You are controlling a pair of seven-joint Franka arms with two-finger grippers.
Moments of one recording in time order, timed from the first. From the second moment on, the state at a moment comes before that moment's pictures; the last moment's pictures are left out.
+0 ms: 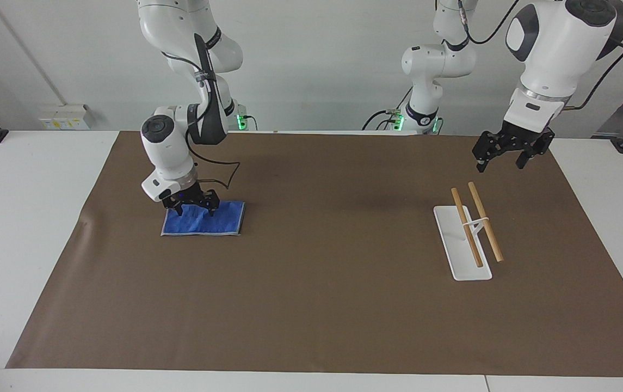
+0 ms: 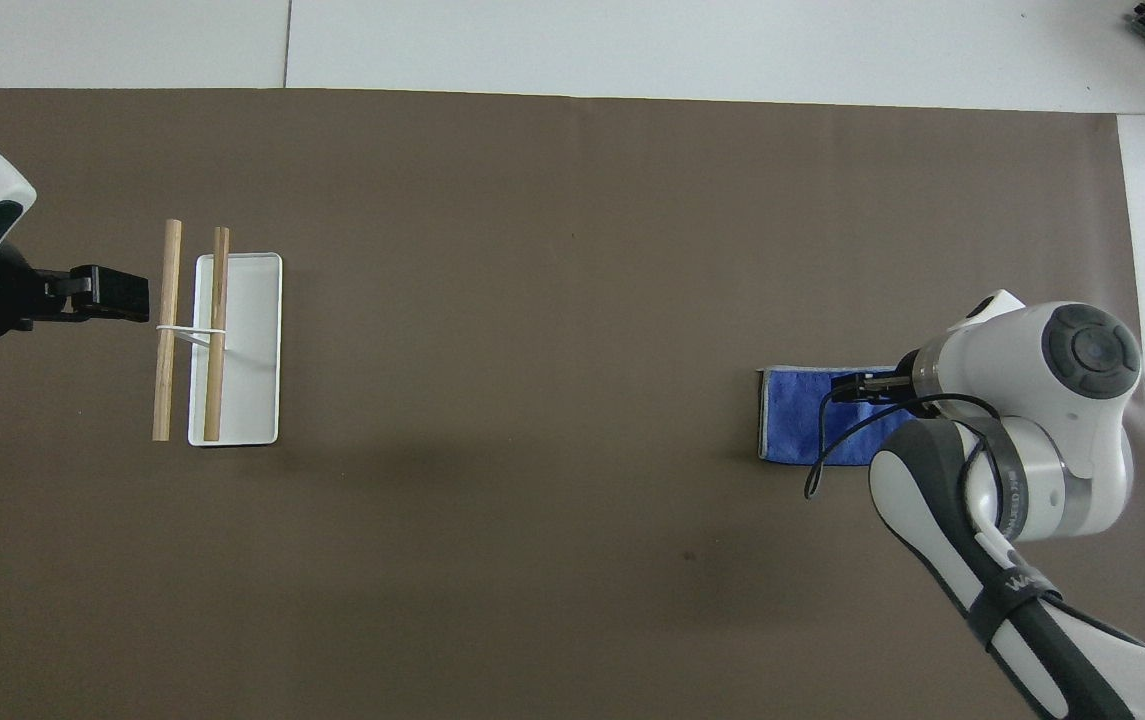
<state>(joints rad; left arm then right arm) -0.05 -0.05 -0.08 -1.72 0.04 1.75 -0.16 0.12 0.08 -0.08 -2.32 -0.02 2.42 0.06</state>
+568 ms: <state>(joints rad) -0.05 -0.05 -0.08 -1.72 0.04 1.75 -0.16 0.10 0.11 -0.08 -2.36 -0.02 2.49 0.07</state>
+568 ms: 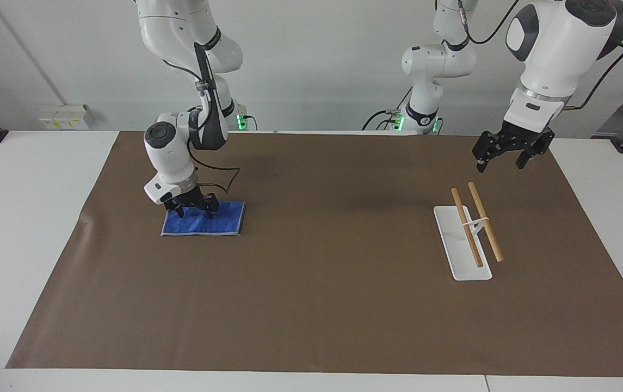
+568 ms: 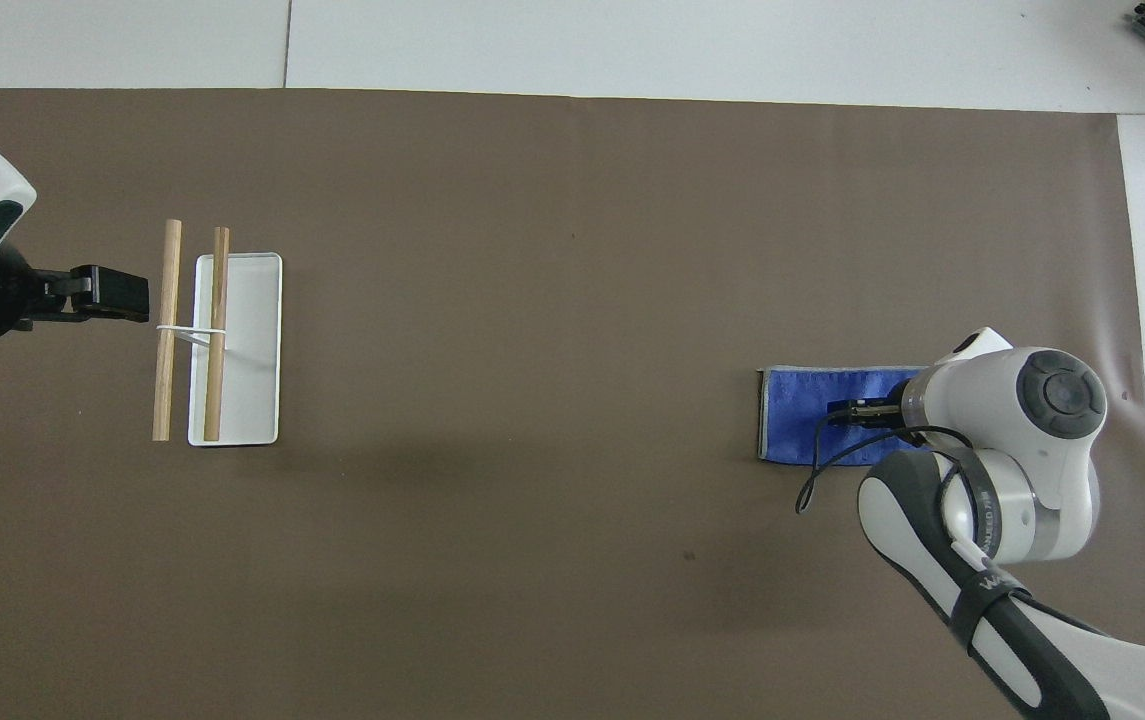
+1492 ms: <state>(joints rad) -0.05 -0.05 -0.08 -1.72 0.04 1.75 -0.16 0.19 0.04 -0.07 -2.18 -0.01 2.26 0.21</state>
